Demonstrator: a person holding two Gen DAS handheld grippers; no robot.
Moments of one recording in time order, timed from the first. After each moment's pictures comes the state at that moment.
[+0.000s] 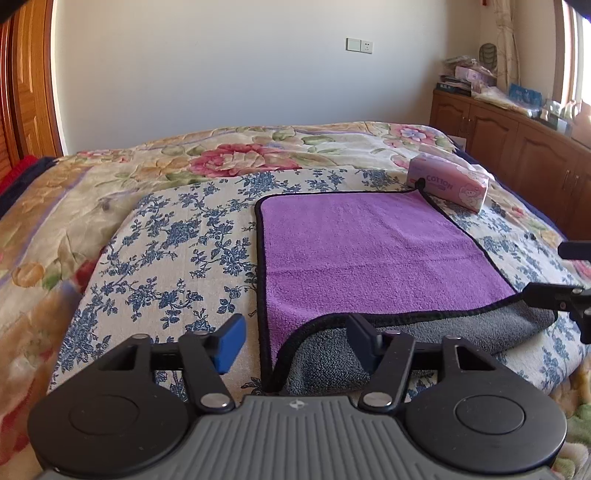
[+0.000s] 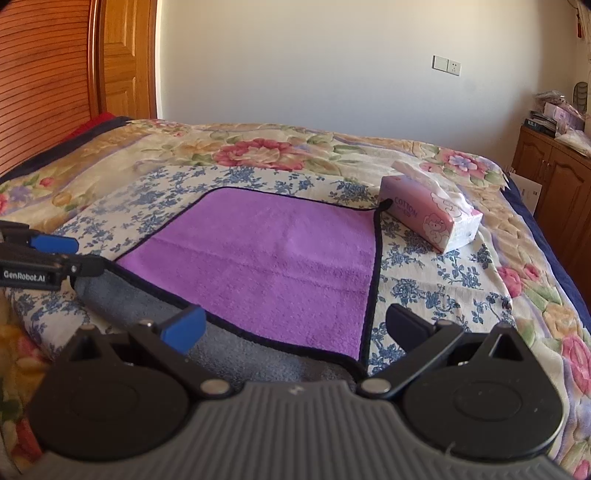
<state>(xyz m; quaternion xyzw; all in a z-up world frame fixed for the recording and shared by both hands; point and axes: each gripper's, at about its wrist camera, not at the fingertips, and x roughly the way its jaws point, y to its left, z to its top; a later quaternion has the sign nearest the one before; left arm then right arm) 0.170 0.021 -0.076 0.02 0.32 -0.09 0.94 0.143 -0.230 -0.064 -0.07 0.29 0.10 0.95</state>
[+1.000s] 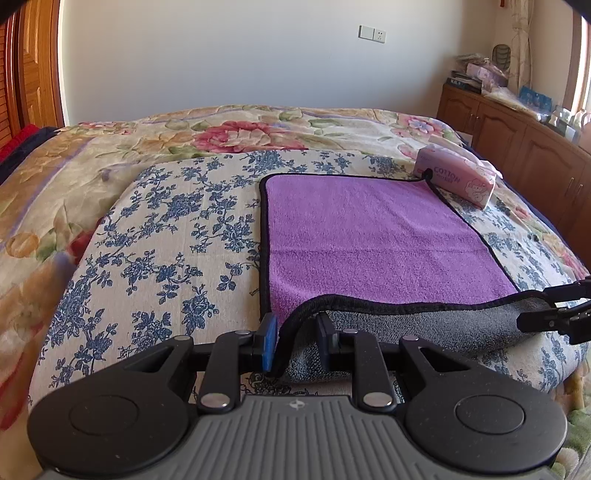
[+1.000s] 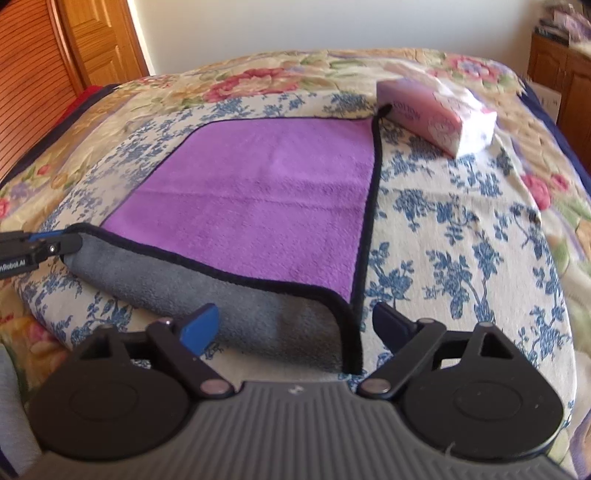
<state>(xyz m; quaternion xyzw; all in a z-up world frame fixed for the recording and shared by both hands) 0.175 0.028 -0.086 0.00 0.36 -0.09 0.93 0.171 -0.267 -0.091 0.01 0.43 0.13 0.89</state>
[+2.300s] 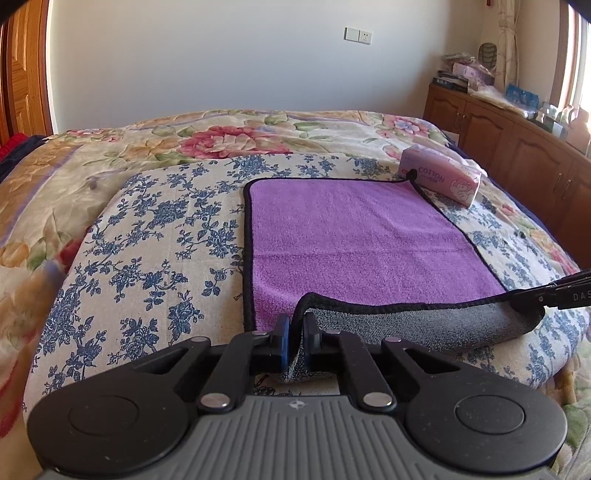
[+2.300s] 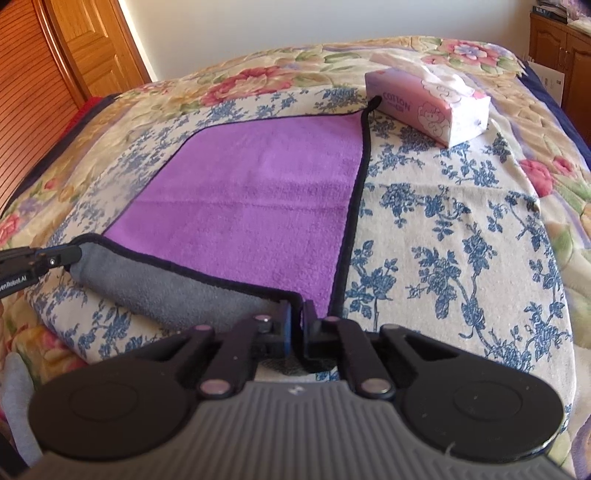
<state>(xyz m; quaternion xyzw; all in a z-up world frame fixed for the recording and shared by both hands) 0.172 0.023 -0.081 0.00 0.35 -0.11 0.93 0.175 -0.289 -0.083 0.04 0.43 0.15 0.89</state>
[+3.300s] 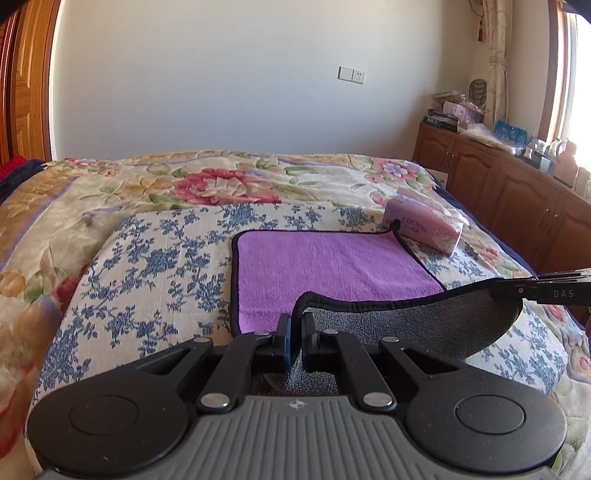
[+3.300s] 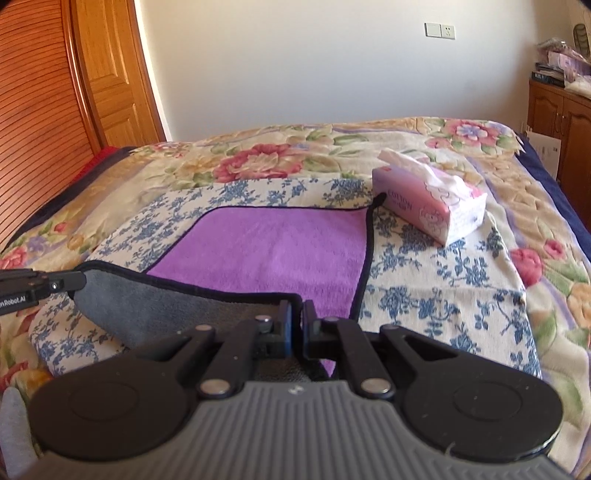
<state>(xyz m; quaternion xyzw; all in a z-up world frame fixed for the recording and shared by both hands) 0.171 0.016 -0.048 -0.02 0.29 -0.12 0.95 0.183 -0.288 -0.047 0.02 0.31 0.16 0.94</state>
